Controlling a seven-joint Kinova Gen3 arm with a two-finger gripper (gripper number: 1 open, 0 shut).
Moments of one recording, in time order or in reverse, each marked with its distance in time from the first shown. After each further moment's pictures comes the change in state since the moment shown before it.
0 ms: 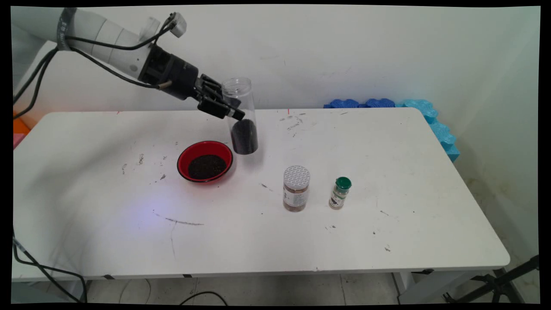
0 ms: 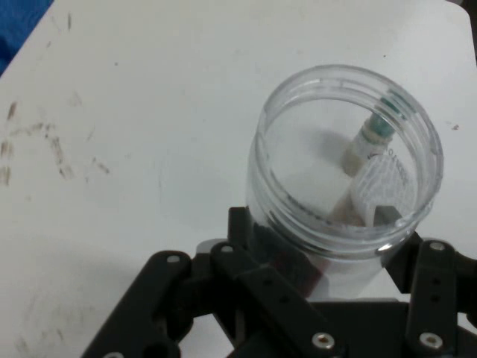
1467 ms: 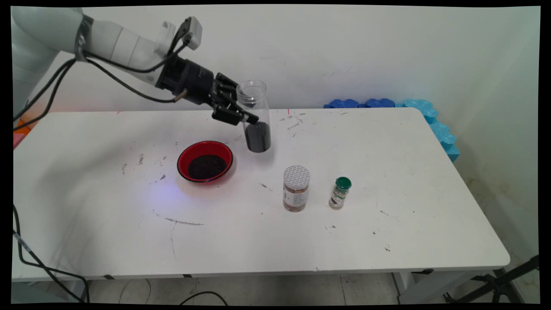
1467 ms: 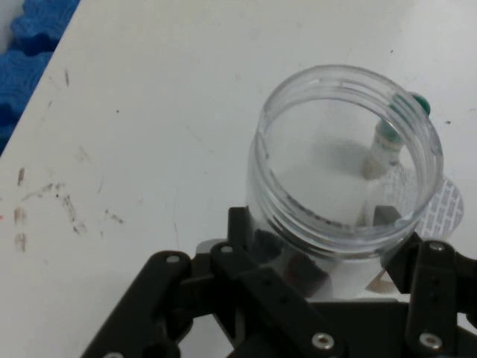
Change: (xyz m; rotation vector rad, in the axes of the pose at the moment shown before) arm 0.002 0.013 0.029 0.026 0.027 0.176
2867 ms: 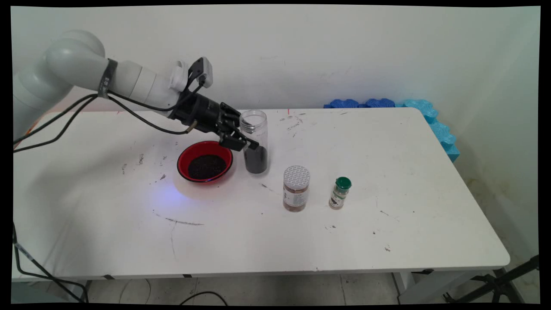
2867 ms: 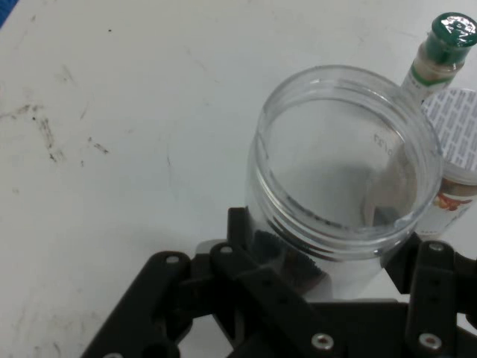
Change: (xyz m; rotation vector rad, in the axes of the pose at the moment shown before) arm -0.052 0.005 0.045 0.022 -0.055 -0.053
